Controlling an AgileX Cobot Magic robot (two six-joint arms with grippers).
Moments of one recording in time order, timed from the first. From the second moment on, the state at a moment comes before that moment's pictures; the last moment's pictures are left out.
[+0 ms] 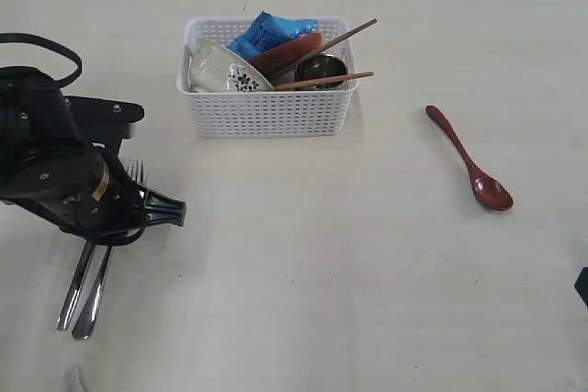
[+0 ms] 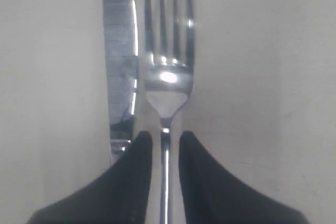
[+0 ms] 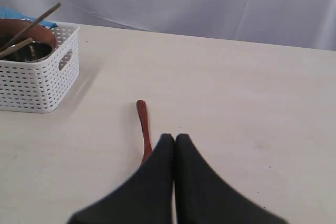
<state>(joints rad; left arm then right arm) -0.68 1.64 -0.64 0.43 0.52 -0.94 0.11 0.01 0.00 -0.06 0.34 0.01</state>
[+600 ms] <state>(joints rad) -0.68 1.56 -1.01 0.41 0.69 -0.70 0.11 0.01 0.00 -0.06 0.34 0.01</state>
